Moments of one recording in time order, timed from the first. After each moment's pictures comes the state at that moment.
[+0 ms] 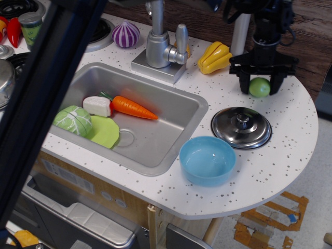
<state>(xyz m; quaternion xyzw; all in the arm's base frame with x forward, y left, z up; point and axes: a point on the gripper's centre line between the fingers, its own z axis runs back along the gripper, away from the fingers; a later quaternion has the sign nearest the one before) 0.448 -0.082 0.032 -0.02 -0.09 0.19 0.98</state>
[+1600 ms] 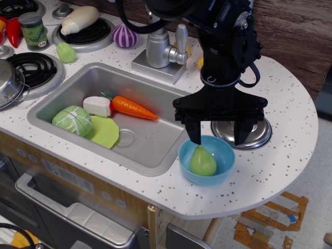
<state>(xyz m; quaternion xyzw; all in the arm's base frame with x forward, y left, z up) 0.287 -0.074 0.056 -0.04 -0.10 0.22 0.97</state>
